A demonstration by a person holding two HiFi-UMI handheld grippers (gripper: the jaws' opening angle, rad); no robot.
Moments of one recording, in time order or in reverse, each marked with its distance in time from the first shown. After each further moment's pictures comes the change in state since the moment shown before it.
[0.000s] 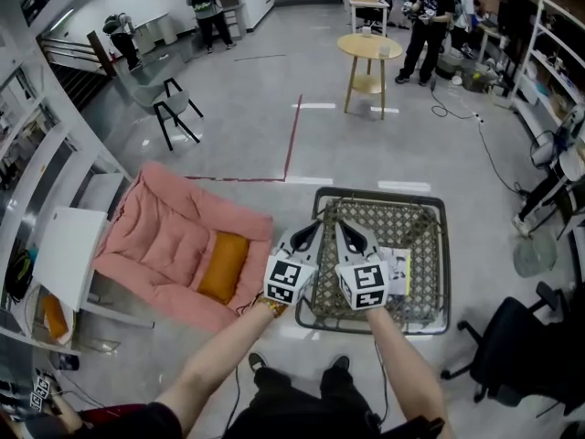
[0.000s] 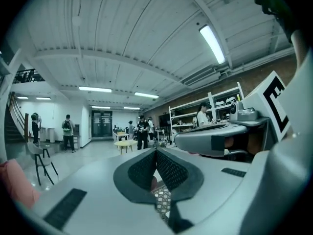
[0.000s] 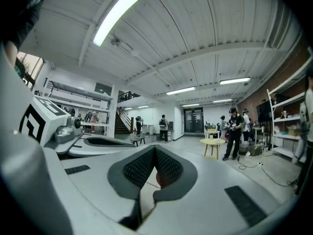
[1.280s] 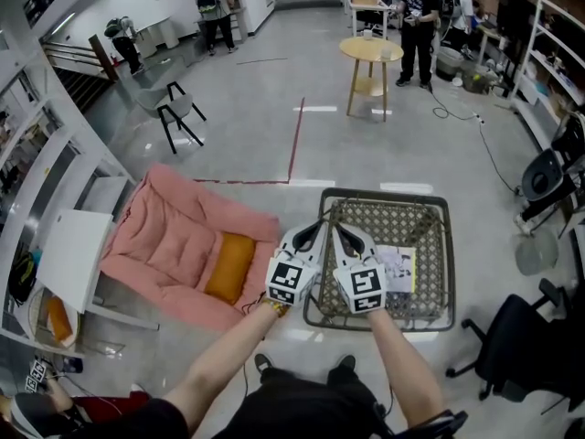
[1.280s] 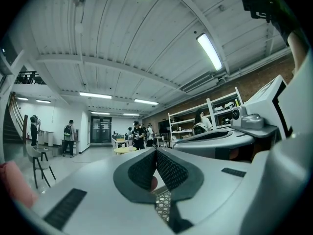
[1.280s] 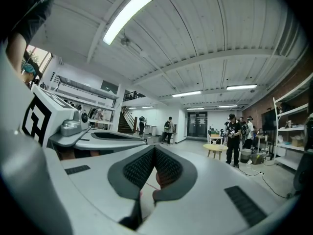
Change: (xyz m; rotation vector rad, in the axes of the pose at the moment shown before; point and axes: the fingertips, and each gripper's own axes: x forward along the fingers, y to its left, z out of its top) left arm -0.024 0.008 0.016 0.007 -0.079 -0.009; right arm -0.002 0.040 0.009 -0.075 -0.017 0.037
